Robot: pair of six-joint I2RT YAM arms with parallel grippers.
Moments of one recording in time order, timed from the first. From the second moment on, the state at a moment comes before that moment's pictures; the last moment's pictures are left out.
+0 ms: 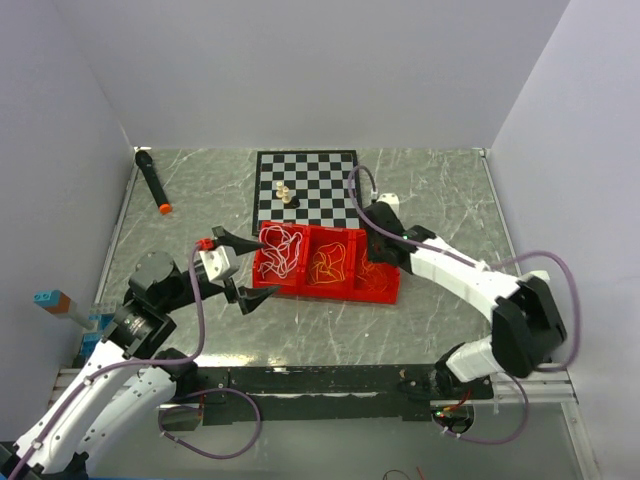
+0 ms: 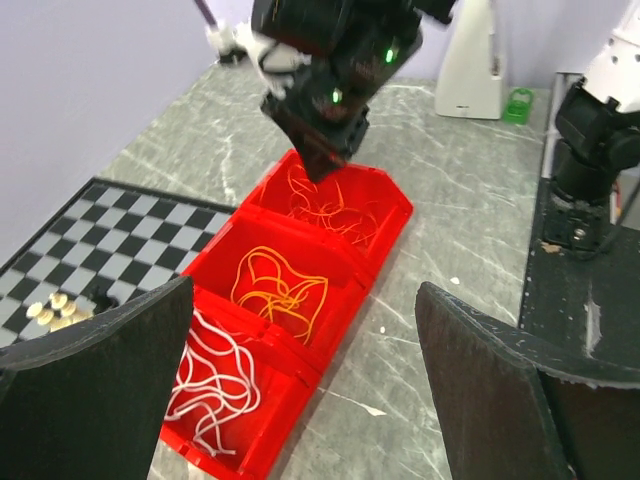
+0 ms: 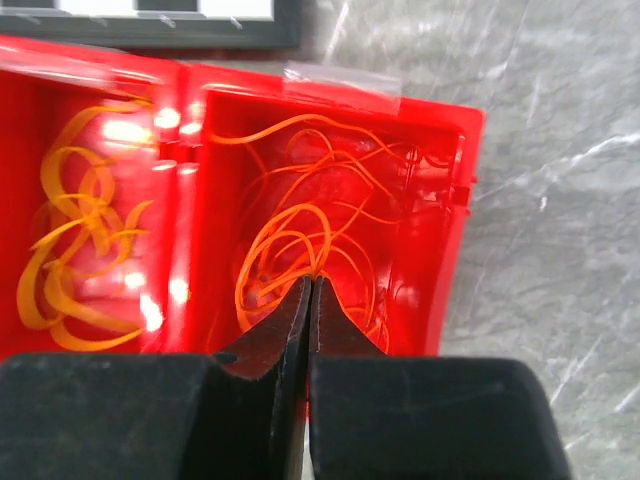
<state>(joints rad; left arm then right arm) -0.54 0.55 0.66 -0.12 0.61 0.16 0.61 1.35 0.97 -0.53 0.37 0.45</state>
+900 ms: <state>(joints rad) -0.54 1.18 1.28 -0.51 -0.13 -0.12 0.54 1.11 1.13 -0.60 0.20 0.46</state>
